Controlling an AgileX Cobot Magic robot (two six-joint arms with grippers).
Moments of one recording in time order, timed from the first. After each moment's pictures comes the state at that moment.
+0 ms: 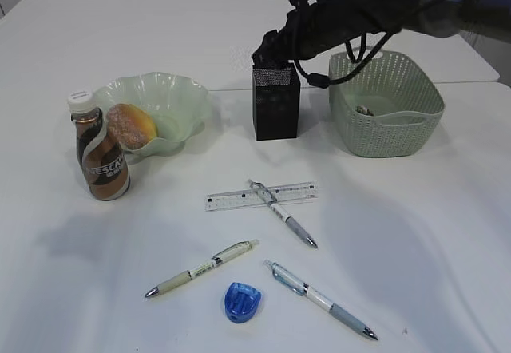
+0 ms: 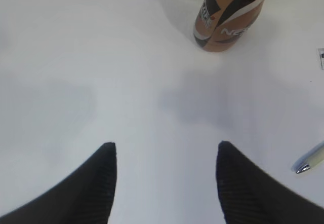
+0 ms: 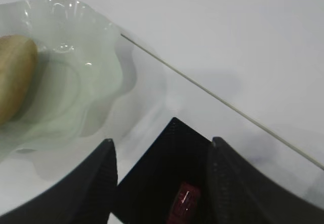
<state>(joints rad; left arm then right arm) 0.00 1.11 -0.76 -0.13 0.68 0.00 0.23 2.38 -2.10 0.71 0.61 -0.91</state>
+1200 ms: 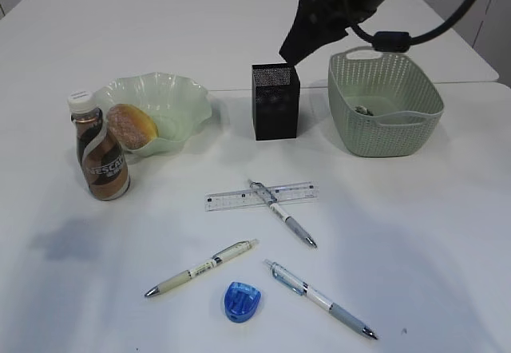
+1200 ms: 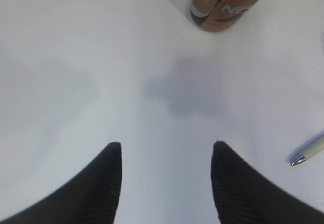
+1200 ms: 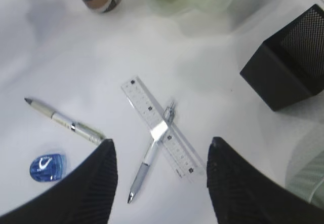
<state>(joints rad) 0.00 1.21 -0.76 -0.18 0.68 0.00 0.25 1.95 -1.91 0.49 1.23 -0.80</state>
